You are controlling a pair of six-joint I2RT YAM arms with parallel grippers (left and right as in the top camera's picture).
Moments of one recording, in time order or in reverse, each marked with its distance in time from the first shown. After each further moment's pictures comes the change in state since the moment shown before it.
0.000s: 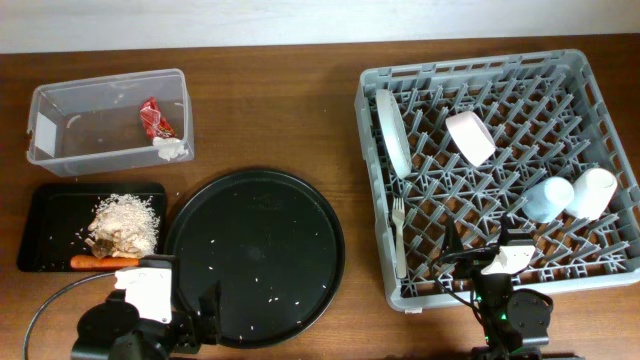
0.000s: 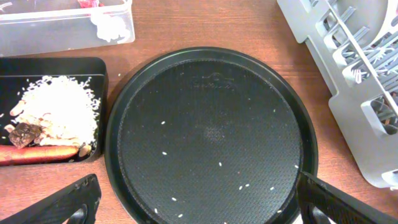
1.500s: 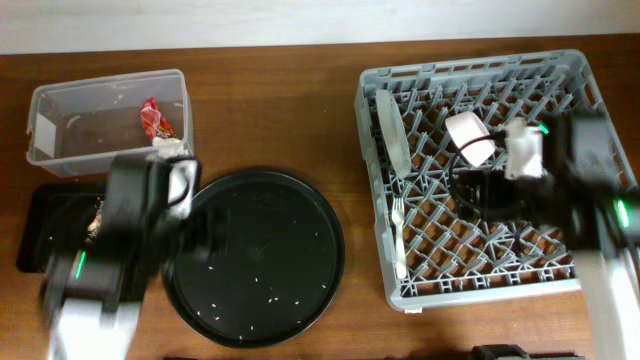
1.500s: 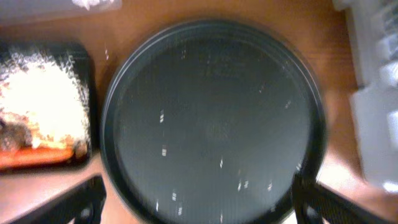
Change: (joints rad) left arm 0.000 0.685 0.338 -0.041 -0.001 -0.003; right arm -0.035 1.144 1.398 -1.204 -0.175 -0.050
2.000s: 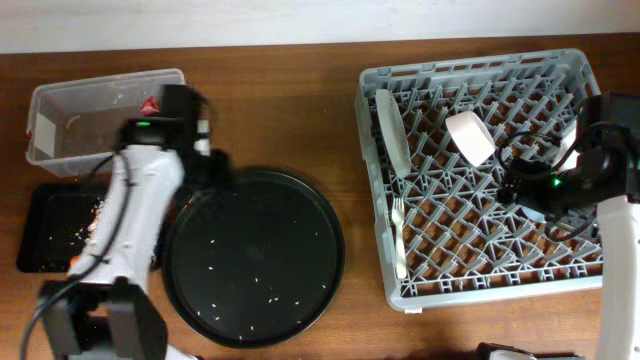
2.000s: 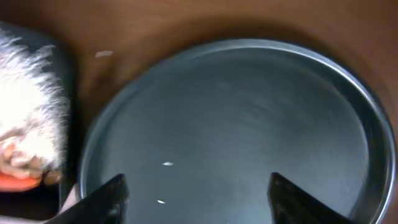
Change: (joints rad) left arm 0.037 0.594 0.155 0.125 -0.056 -0.157; right arm -0.217 0.216 0.143 -0.247 0.097 0.167
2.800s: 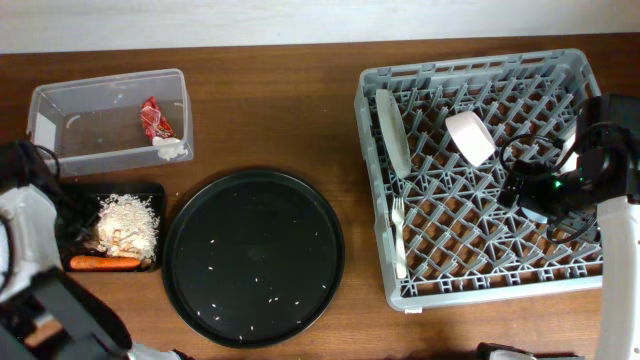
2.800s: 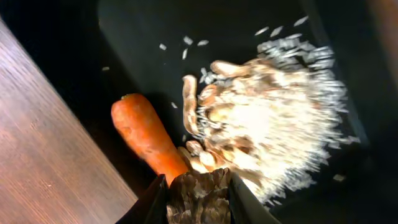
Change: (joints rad) left arm 0.679 0.041 -0.137 0.155 -0.106 -0.160; right arm 0.000 -0.004 0.000 -0.024 0.057 0.028
